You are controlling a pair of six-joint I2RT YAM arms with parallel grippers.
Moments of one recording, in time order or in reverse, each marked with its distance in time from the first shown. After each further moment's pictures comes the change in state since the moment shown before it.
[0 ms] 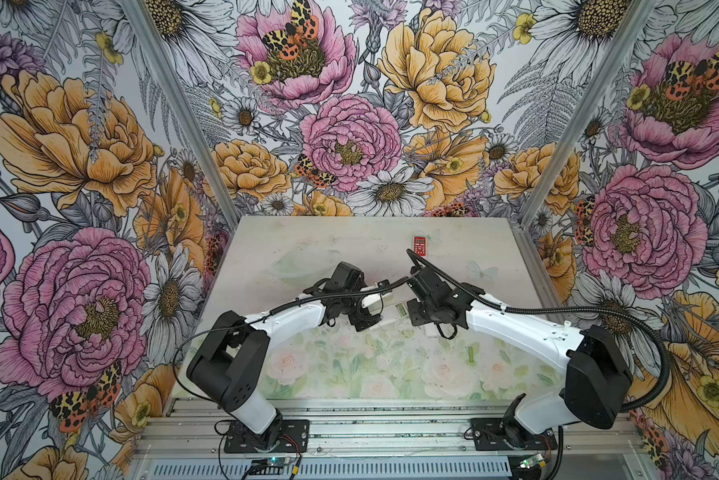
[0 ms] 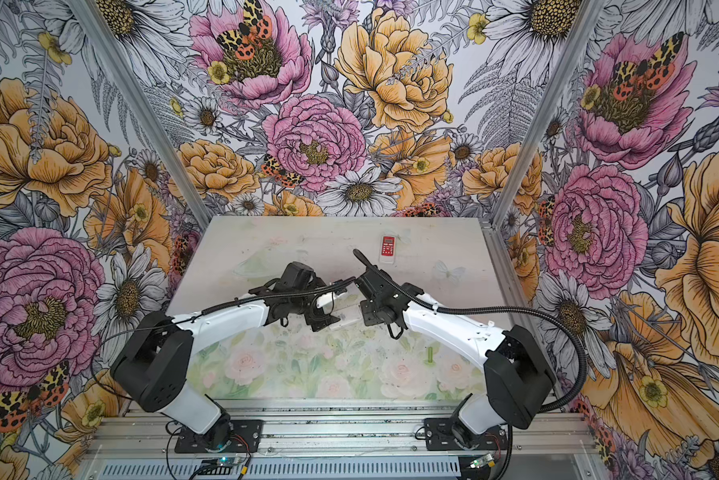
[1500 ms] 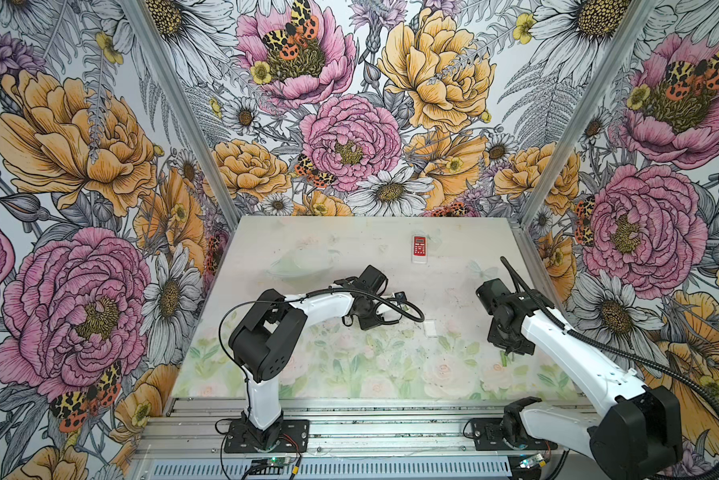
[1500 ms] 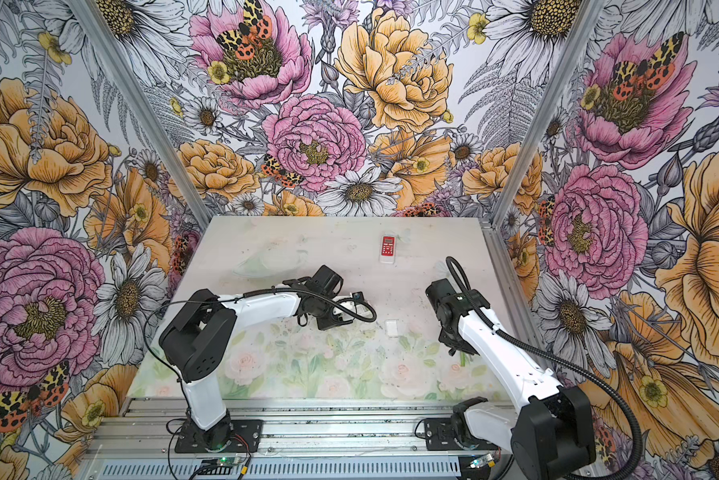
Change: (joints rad) left arm -0.082 0.233 0.200 -0.212 -0.163 0.000; right arm -0.415 -0.298 -0.193 -0.586 0.268 0.344
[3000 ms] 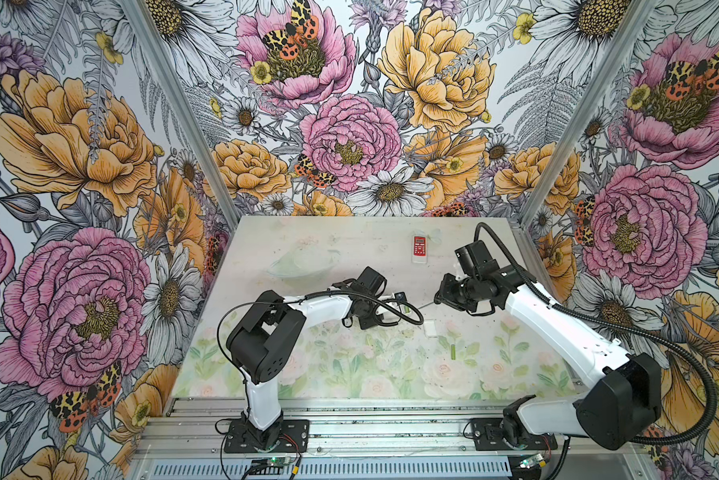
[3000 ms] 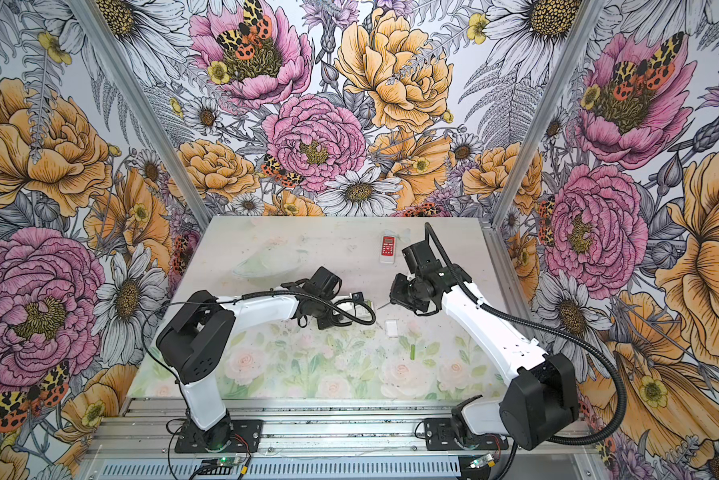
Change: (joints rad) left arm 0.002 -0.019 -0.053 0.090 -0.014 0.037; right arm 0.123 0.173 0.277 0.415 -0.623 -0.013
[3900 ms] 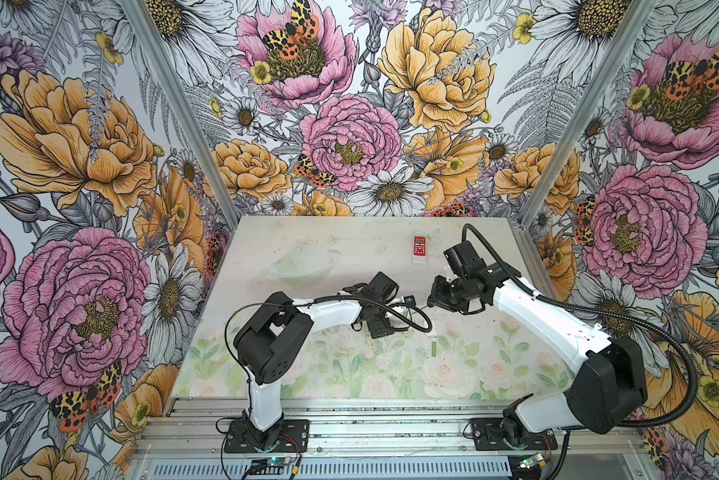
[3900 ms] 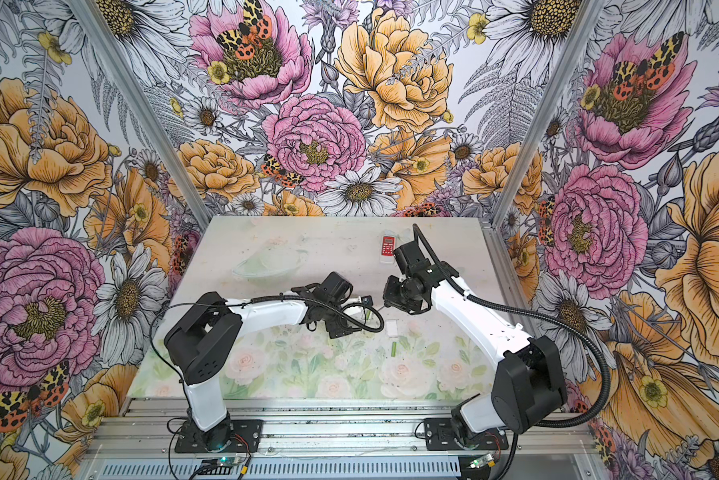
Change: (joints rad) left arm -0.085 0.033 0.041 0.033 -0.129 -0.040; right arm 0.035 0.085 0.015 0.007 0.013 -0.005
